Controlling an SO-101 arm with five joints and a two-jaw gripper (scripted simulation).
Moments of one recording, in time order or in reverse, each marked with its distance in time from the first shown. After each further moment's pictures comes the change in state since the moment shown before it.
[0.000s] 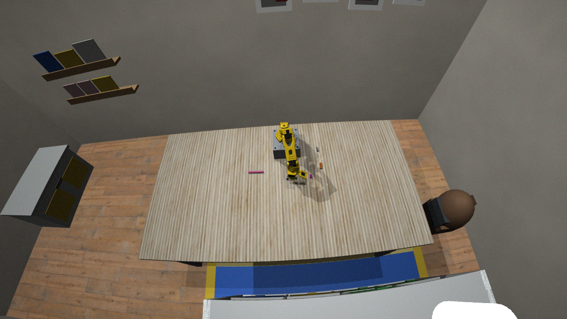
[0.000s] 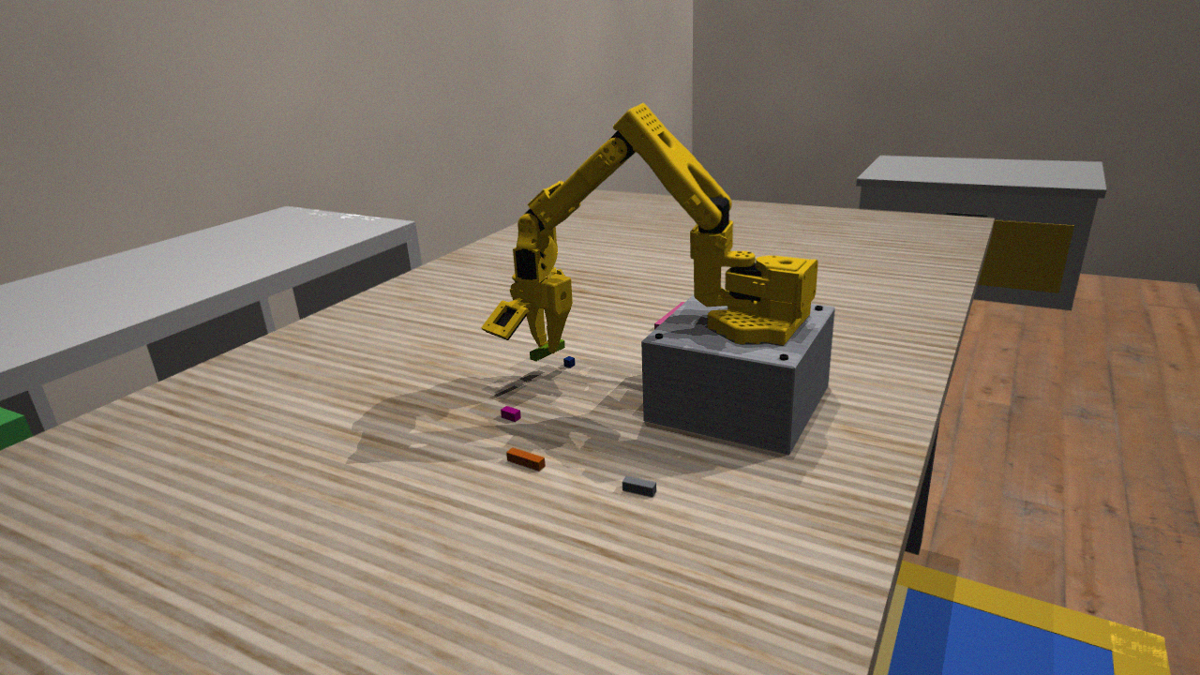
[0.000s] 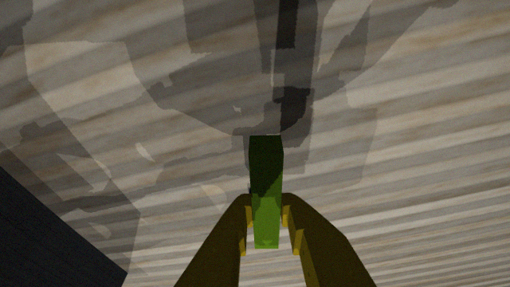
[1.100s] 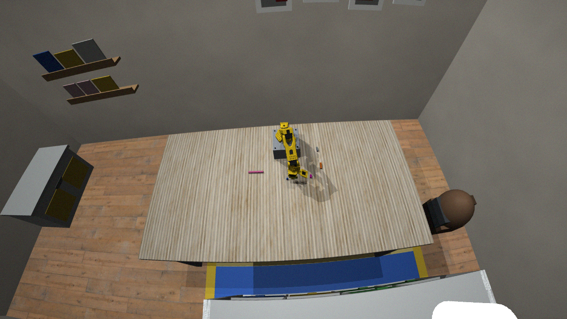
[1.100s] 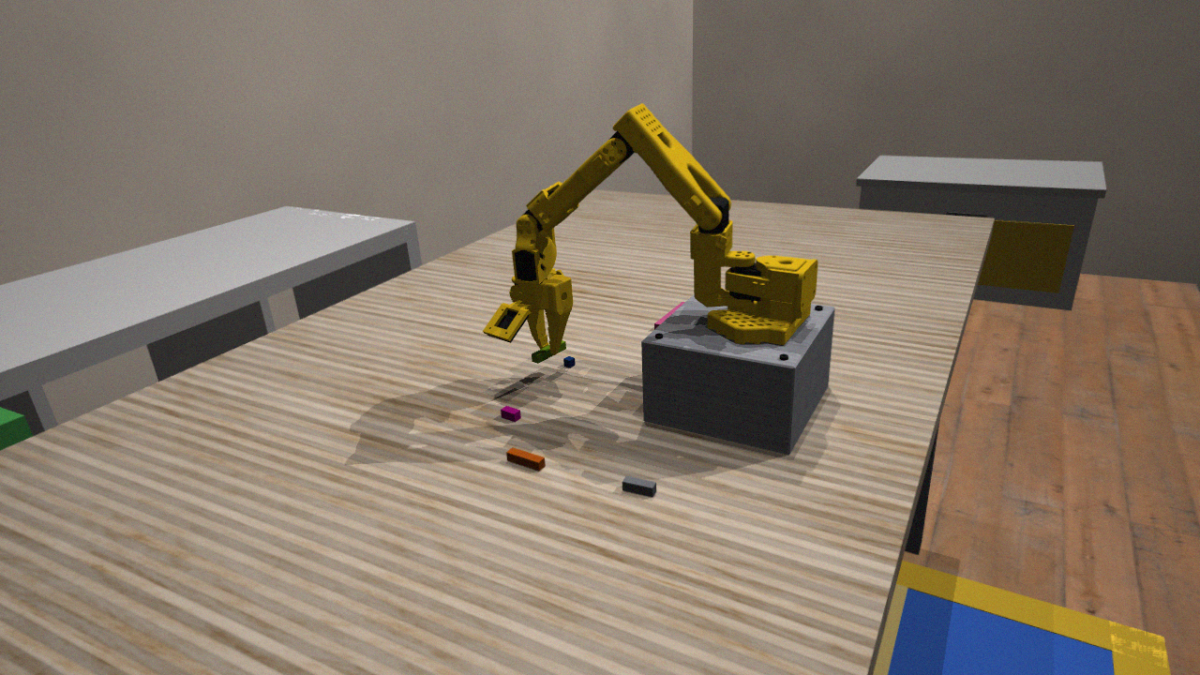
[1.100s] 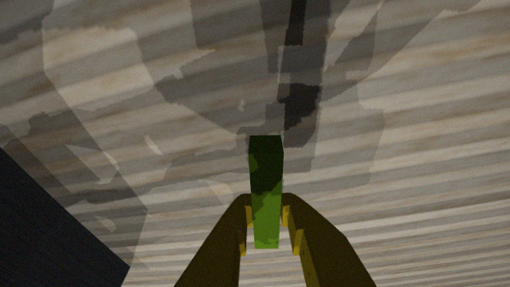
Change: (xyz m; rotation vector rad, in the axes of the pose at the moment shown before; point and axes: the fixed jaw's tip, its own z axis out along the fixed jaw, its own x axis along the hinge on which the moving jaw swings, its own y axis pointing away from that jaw) arm -0.002 0.005 0.000 -0.024 0.009 -0.036
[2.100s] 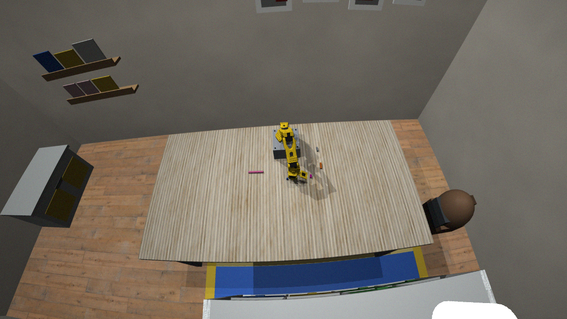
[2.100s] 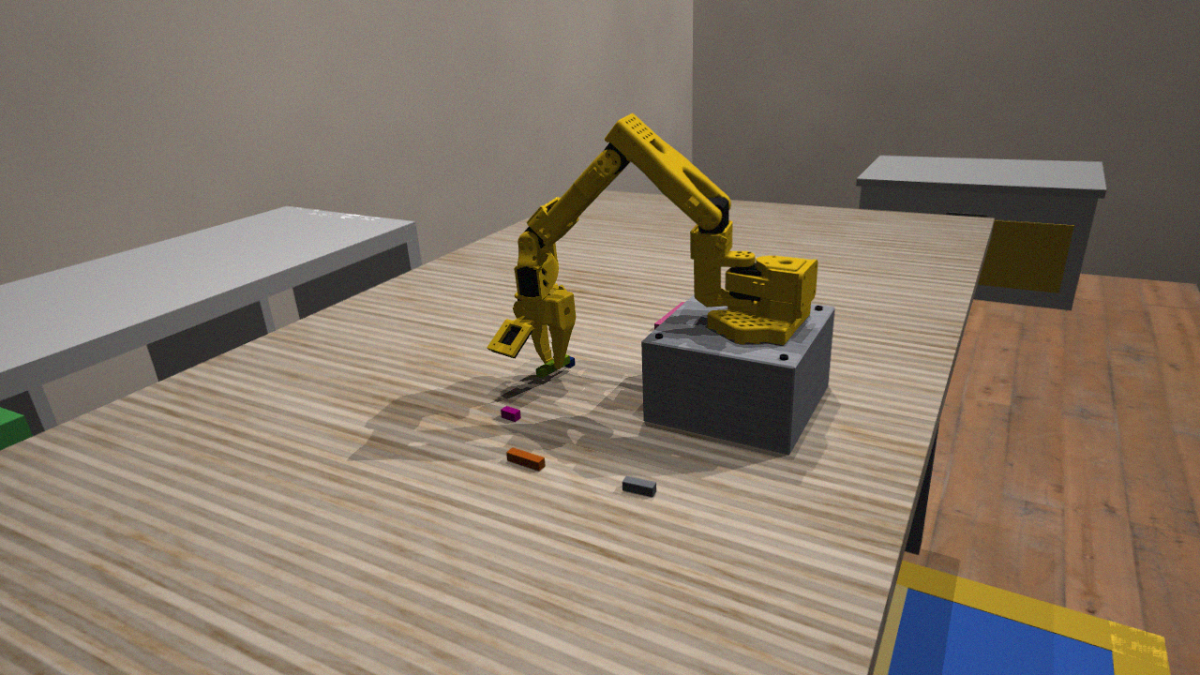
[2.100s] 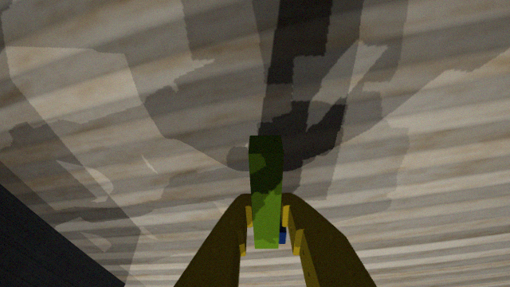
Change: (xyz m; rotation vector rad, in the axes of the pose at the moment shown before) arm 0.001 0.004 0.019 -0.023 0.008 -0.001
